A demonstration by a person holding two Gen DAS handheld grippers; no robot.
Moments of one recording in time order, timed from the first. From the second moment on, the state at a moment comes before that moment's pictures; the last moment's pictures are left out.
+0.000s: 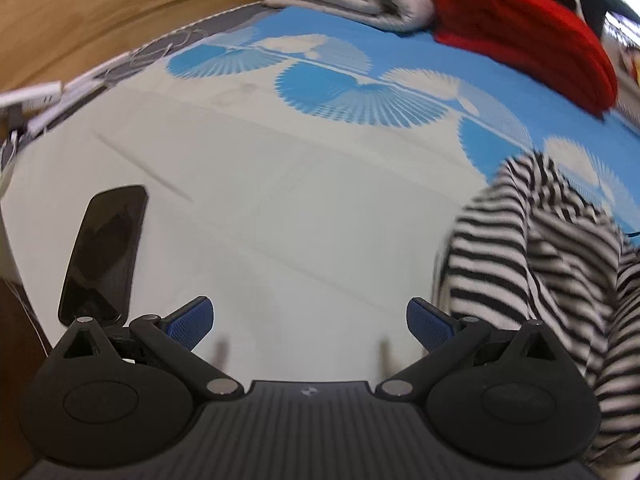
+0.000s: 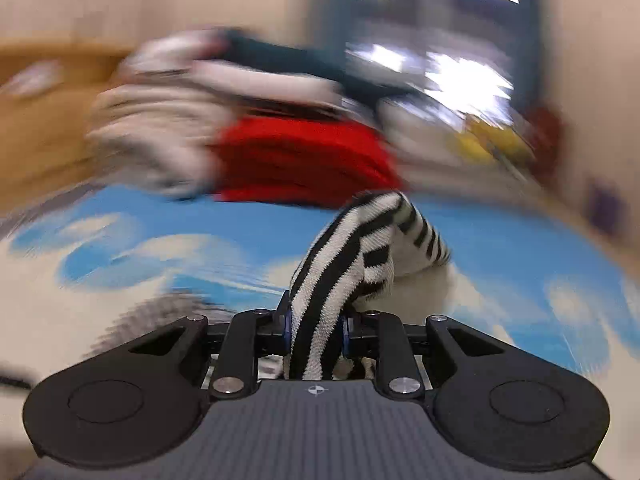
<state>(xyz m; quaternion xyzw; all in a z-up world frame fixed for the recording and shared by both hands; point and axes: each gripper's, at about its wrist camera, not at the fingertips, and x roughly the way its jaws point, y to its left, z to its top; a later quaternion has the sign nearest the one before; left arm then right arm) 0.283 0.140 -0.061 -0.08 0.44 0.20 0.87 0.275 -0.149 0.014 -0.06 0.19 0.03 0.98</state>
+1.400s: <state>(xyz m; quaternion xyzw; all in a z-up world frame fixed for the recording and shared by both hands) 0.255 0.099 -0.039 -0.11 0.39 0.00 0.91 0.231 -0.113 -0.008 -0.12 0.21 0.21 0.95</state>
